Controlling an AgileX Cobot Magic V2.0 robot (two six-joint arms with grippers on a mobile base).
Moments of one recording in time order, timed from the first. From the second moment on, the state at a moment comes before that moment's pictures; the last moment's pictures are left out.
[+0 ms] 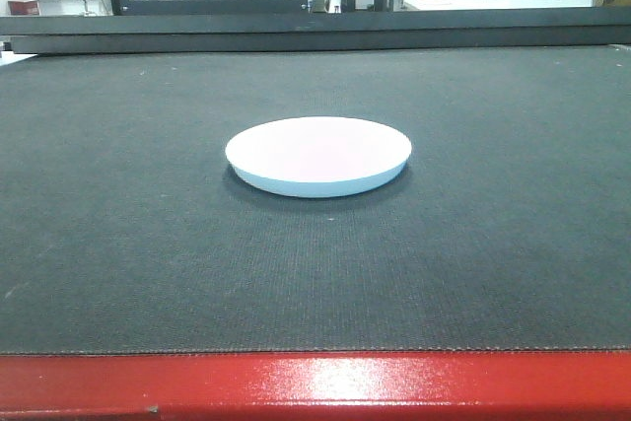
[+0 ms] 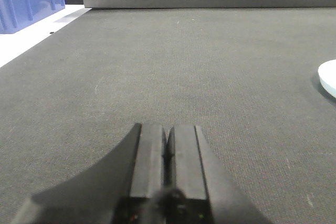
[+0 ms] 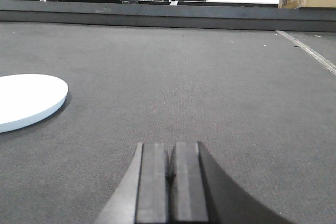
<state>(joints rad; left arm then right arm) 0.01 -0.02 0.03 -0.20 0.12 0.25 0.04 -0.01 0.03 0.09 0.08 -0.04</state>
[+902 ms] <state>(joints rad) 0.01 -0.02 0.03 -0.20 0.12 0.25 0.04 0.00 -0.13 0.14 0.20 -0.04</state>
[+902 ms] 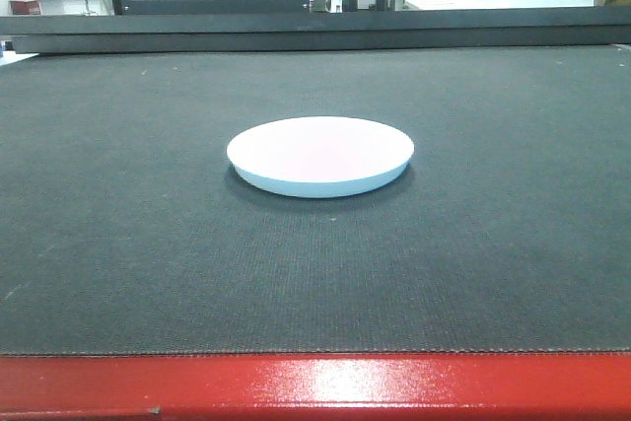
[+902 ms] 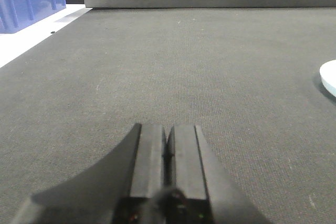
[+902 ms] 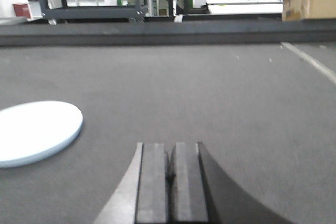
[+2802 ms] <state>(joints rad) 0.01 -0.02 0.03 -0.20 0.12 0.25 0.47 2.07 -1.72 -0.20 0.87 0.30</state>
